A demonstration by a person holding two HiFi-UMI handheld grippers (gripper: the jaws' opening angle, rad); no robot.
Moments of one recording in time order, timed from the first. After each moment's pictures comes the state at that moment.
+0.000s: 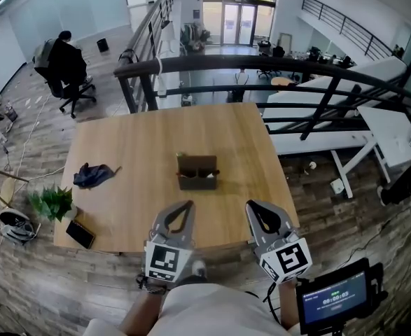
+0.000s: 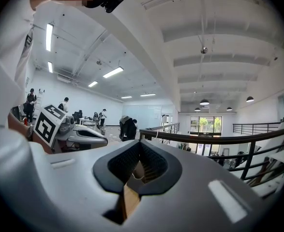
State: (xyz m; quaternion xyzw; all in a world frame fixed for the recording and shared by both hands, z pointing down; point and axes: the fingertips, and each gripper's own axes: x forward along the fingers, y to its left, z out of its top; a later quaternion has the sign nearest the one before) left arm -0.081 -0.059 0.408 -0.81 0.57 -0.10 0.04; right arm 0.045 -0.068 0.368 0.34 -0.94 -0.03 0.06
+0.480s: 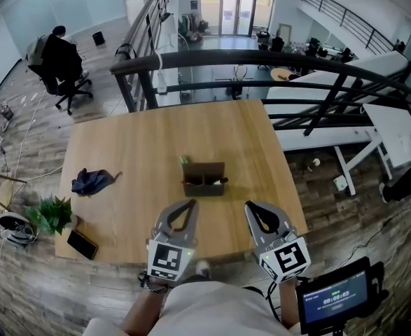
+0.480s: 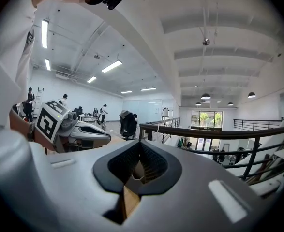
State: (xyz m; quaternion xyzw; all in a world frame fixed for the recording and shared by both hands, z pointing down) left arm -0.109 -0.104 0.425 -0.82 0.56 -0.11 0.02; right arm 0.007 -0.109 0.393 0.33 -0.94 -0.01 0.09
